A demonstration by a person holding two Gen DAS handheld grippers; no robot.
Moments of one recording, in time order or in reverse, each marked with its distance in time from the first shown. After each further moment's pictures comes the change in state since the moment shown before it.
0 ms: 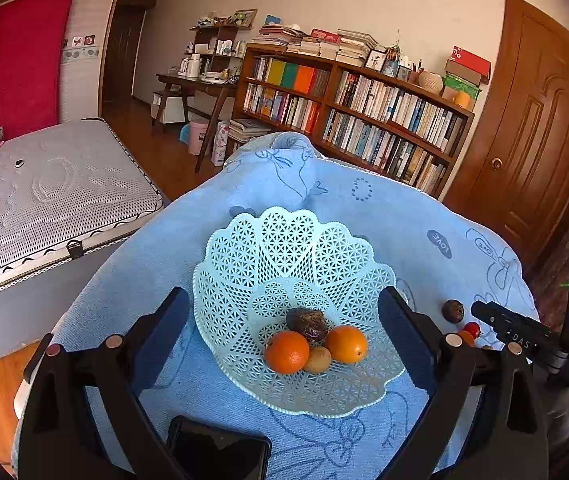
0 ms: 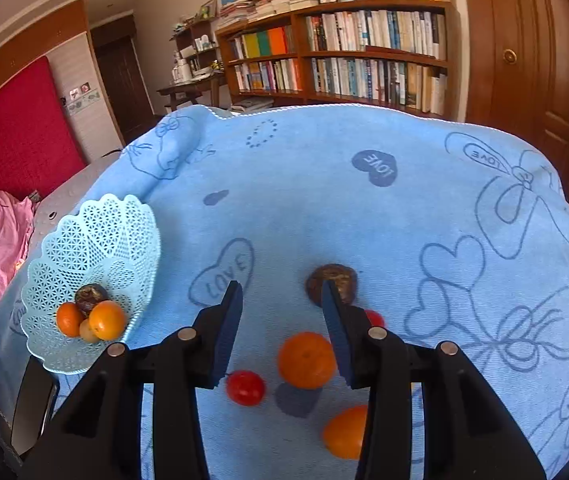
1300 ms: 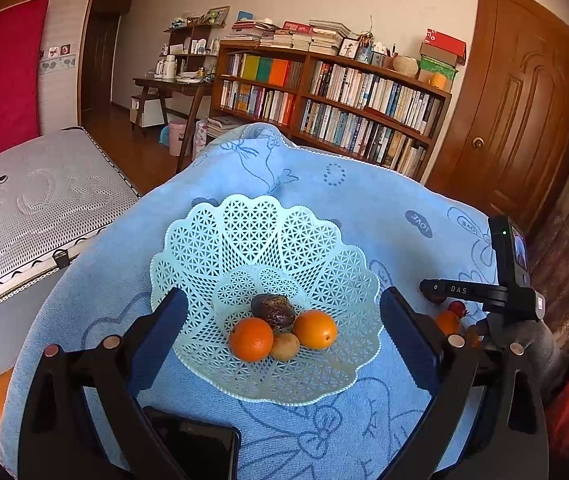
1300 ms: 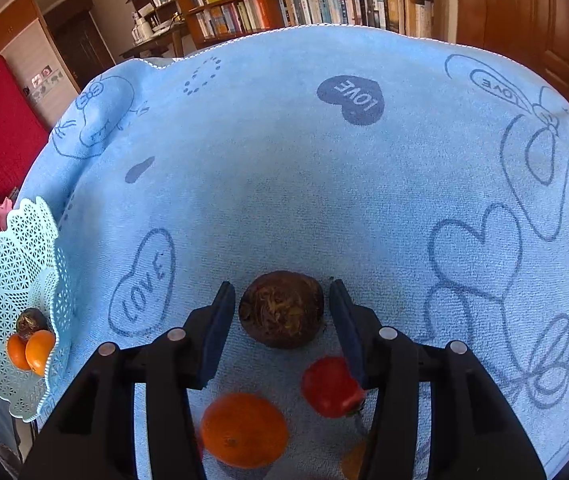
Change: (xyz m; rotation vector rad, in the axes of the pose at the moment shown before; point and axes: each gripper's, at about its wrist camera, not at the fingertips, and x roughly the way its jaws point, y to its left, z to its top) left arm -0.003 -0.029 -0.010 0.078 0.024 -0.045; right arm 0.094 -0.030 0.020 0.087 0.233 -0.034
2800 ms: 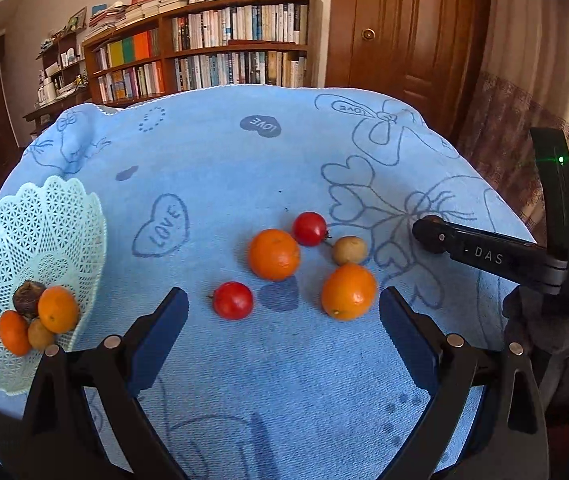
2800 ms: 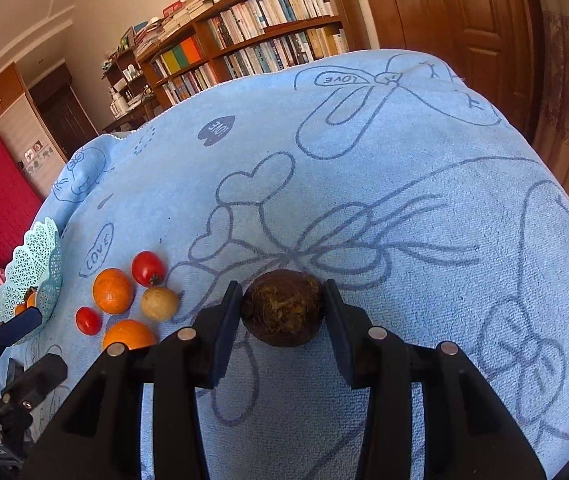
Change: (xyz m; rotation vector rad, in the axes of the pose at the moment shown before) left arm 0.075 -0.206 -0.075 0.391 0.192 -0.204; right arm -0.087 -0.136 -0.101 0.189 -0.219 0.012
